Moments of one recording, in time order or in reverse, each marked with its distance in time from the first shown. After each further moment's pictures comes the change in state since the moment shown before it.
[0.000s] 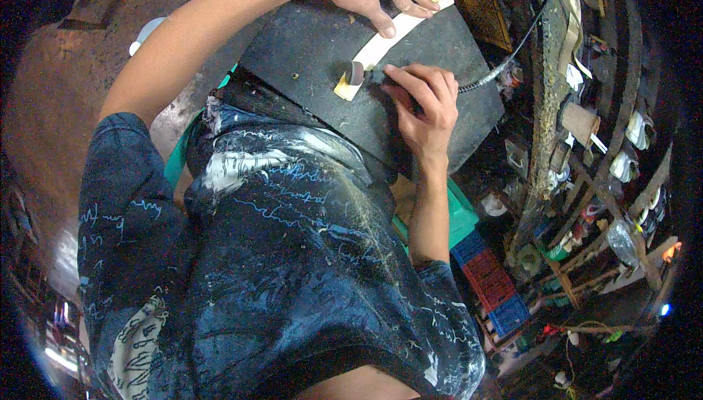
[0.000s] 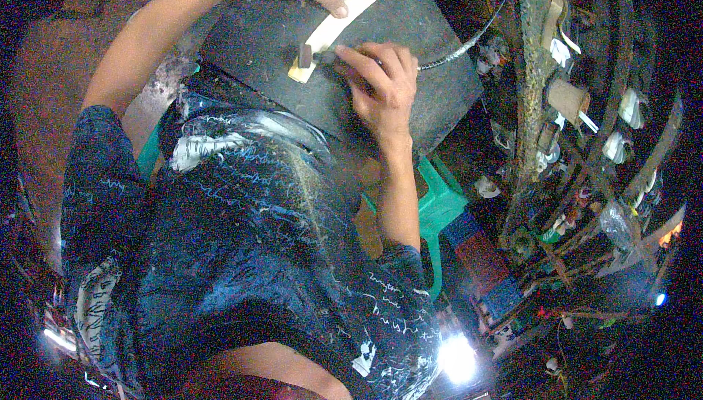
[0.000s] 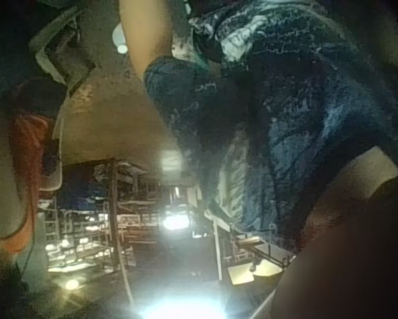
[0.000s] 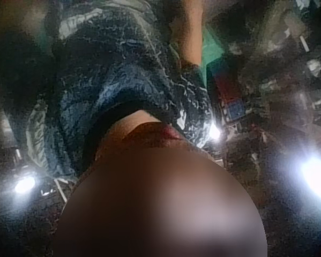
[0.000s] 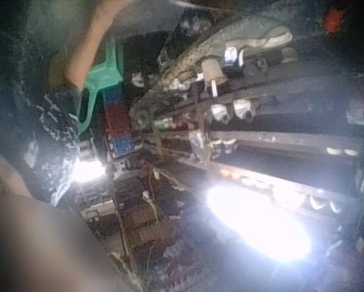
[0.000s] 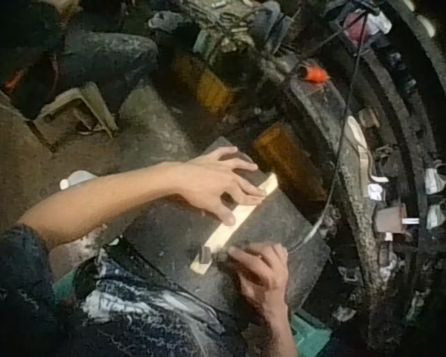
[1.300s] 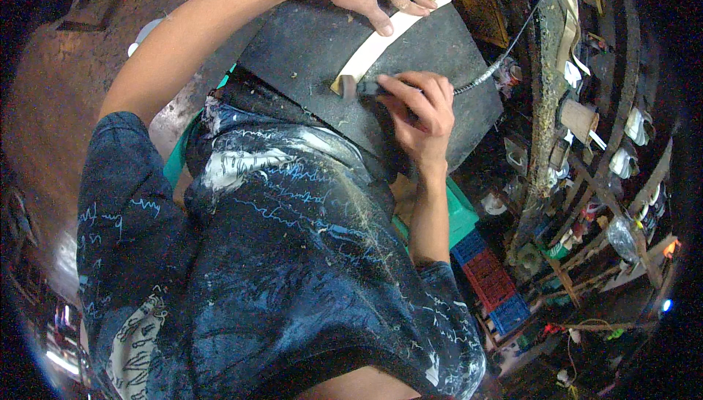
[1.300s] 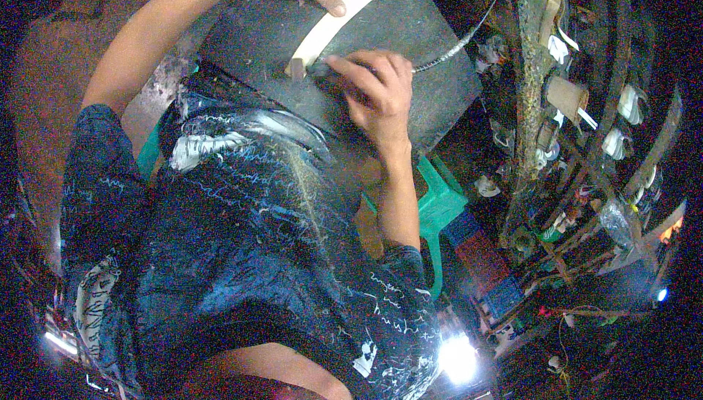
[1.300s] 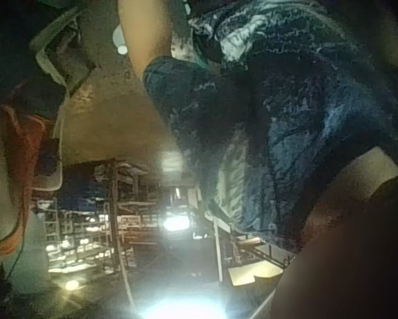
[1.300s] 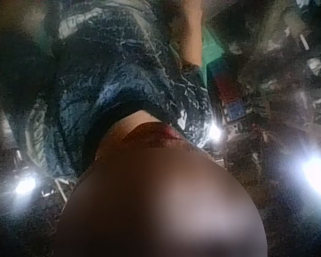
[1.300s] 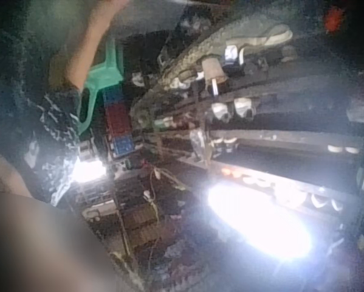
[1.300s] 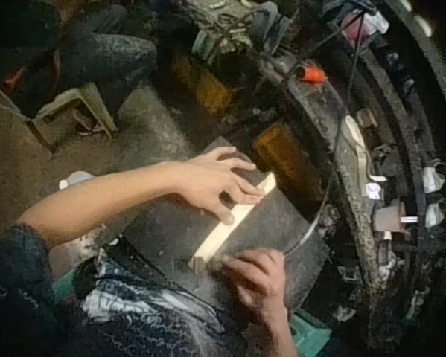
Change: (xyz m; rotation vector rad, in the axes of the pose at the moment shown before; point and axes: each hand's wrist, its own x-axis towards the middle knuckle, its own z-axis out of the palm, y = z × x) left_hand 0.000 0.000 -0.002 -0.001 -0.023 -0.015; right_hand -0.008 -0.007 -0.008 0.027 -0.057 -0.020
